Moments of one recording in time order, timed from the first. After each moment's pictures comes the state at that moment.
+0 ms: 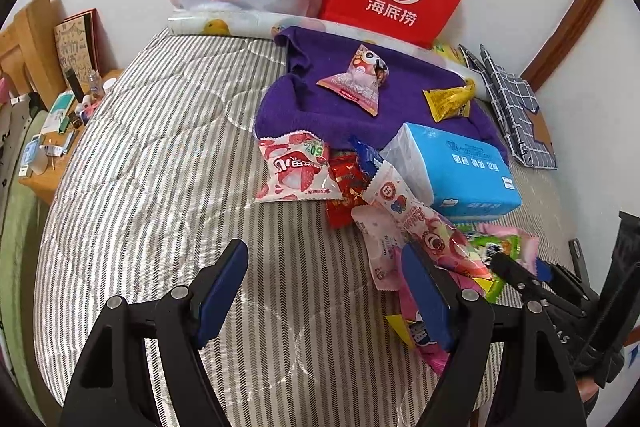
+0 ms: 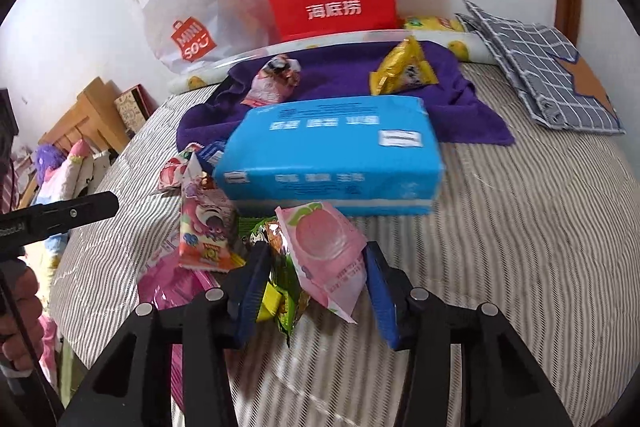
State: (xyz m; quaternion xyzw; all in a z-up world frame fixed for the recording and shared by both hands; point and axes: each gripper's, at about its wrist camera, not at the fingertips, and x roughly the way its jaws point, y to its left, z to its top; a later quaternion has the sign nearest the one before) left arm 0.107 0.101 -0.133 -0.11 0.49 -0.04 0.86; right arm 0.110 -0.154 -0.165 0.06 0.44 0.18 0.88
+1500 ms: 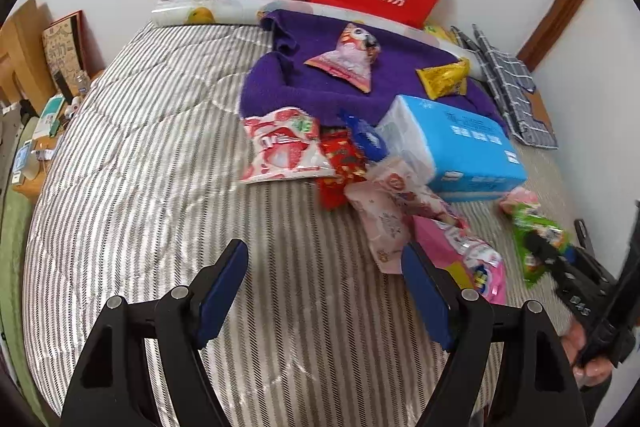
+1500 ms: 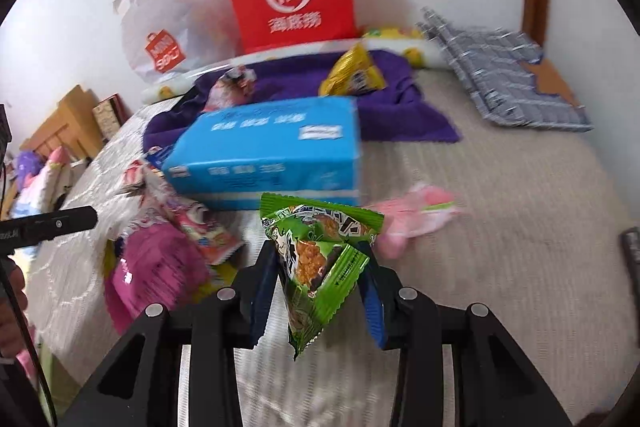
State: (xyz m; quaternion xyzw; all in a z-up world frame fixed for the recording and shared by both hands) left arm 0.107 0.094 -0.152 -0.10 0.50 -0.05 0.86; right arm 0.096 -0.190 -0.169 0.03 0.41 0.12 0.90
